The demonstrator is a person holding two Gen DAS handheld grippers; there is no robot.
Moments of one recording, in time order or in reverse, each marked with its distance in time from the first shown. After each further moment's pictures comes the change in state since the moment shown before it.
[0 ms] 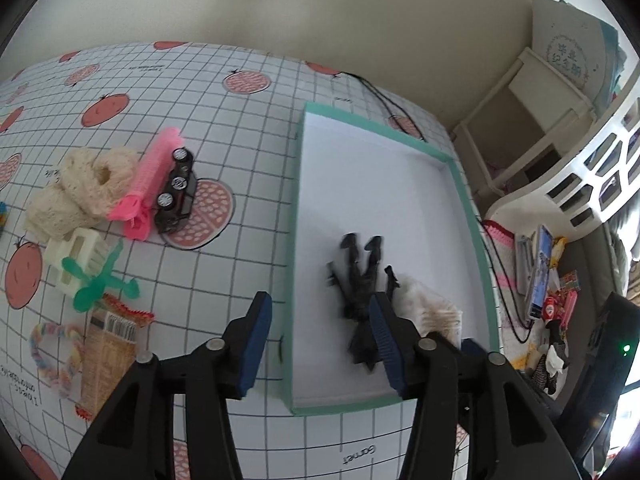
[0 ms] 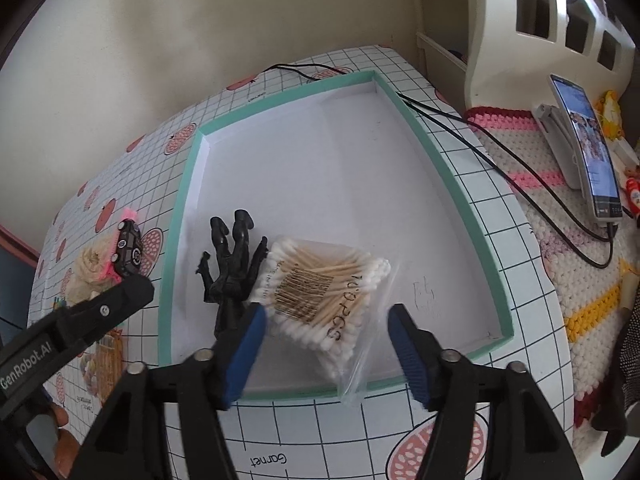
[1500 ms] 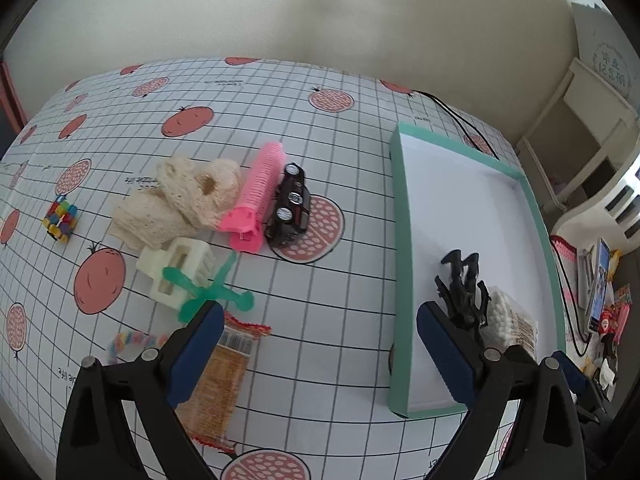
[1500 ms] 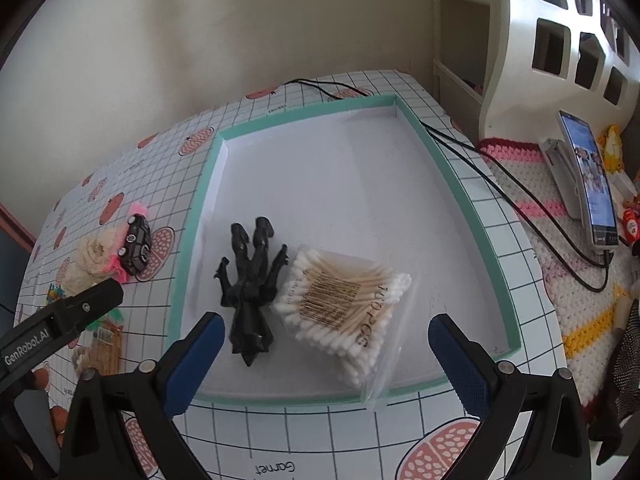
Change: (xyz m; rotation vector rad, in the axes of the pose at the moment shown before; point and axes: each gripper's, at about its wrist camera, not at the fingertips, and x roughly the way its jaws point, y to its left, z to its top) left arm -0.018 0.047 0.001 0.072 -0.042 0.188; right arm -0.010 0.028 -0.005 -0.088 -0.102 -0.022
